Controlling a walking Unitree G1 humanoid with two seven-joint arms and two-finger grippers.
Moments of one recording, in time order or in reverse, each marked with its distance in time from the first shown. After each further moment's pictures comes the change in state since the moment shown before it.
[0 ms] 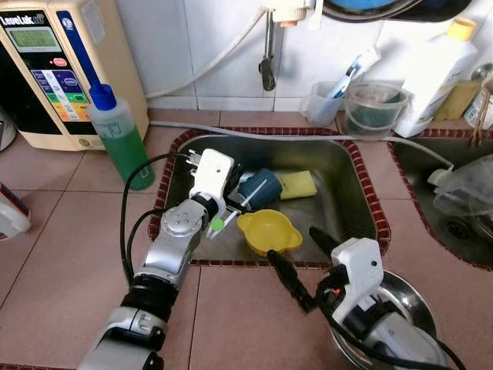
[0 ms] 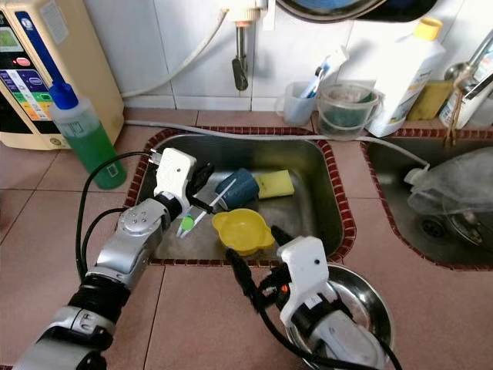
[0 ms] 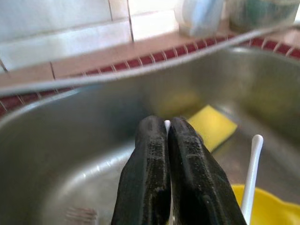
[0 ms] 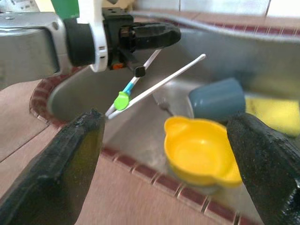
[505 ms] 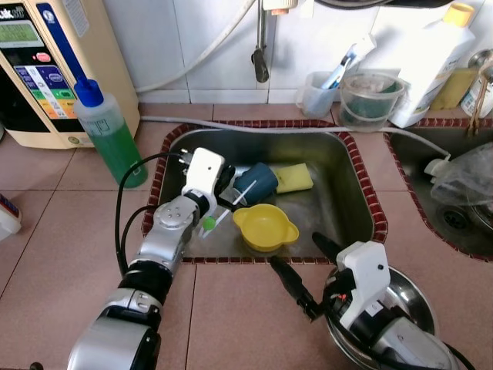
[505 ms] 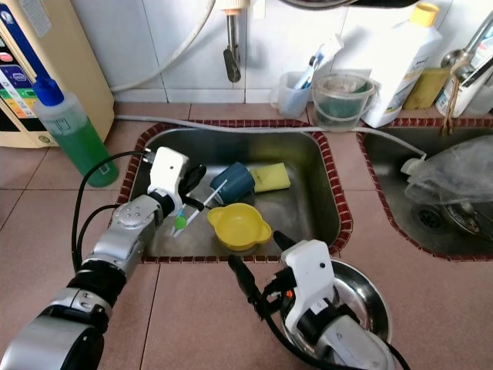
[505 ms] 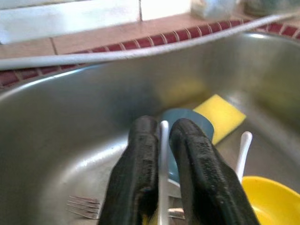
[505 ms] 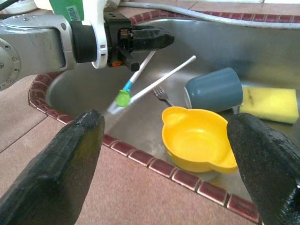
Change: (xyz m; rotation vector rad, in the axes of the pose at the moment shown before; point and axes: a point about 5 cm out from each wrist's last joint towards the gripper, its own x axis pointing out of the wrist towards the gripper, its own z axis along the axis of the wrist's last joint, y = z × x) left arm 0.003 0.024 -0.003 -0.043 0.008 0.008; right arm -0.003 -0.002 0.007 -0.015 0.002 0.009
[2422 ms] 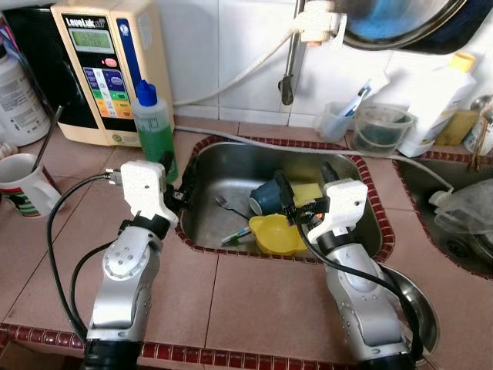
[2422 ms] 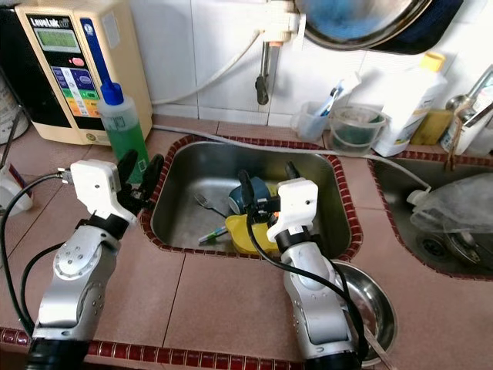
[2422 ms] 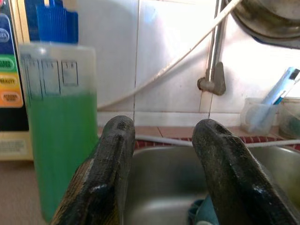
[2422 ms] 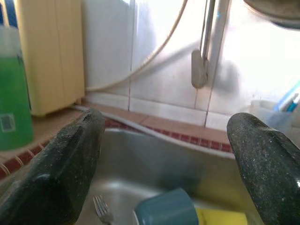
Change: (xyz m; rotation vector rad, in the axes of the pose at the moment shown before) left arm -0.083 0.002 0.018 -0.070 -0.298 0.236; right arm 0.094 -0.049 -0.001 -0.091 -0.343 -0.312
